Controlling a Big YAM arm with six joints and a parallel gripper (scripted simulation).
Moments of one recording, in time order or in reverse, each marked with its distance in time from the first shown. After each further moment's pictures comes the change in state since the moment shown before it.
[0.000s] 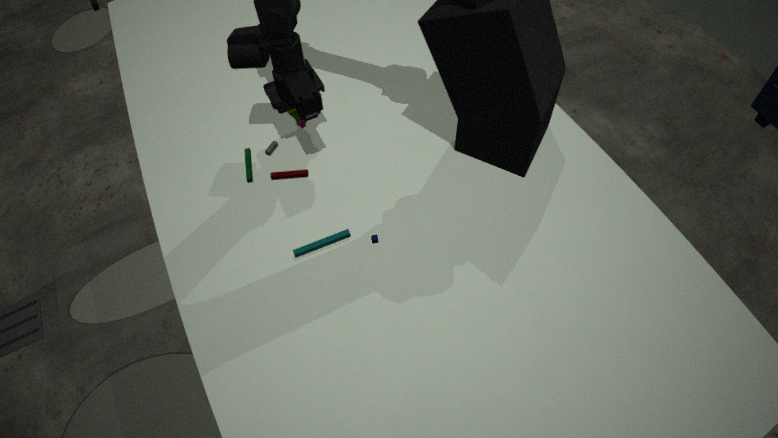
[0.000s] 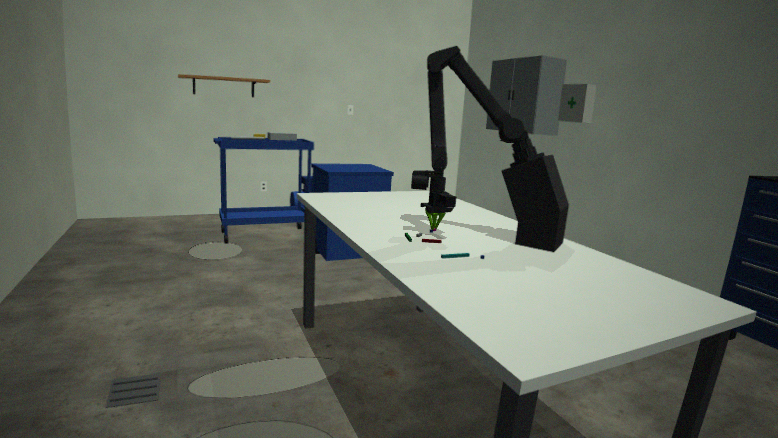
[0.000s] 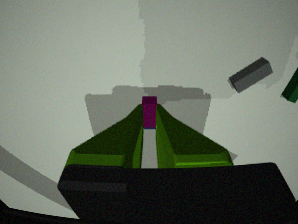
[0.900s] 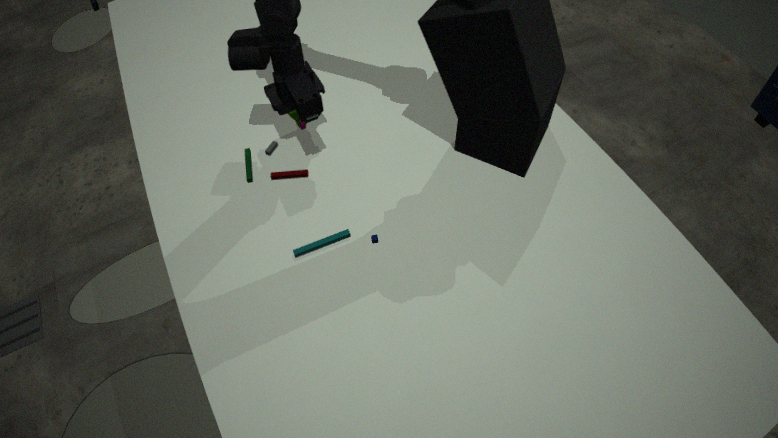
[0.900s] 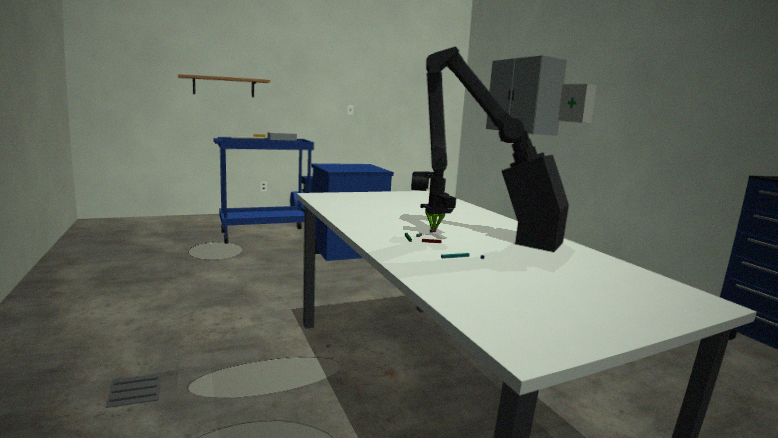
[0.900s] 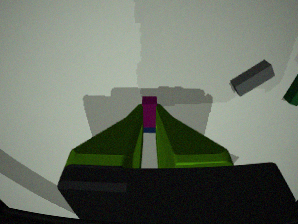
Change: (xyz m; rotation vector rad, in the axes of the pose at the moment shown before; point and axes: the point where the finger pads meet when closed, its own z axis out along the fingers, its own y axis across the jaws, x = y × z) arm -0.001 0.000 0.004 0.001 0.000 -0.002
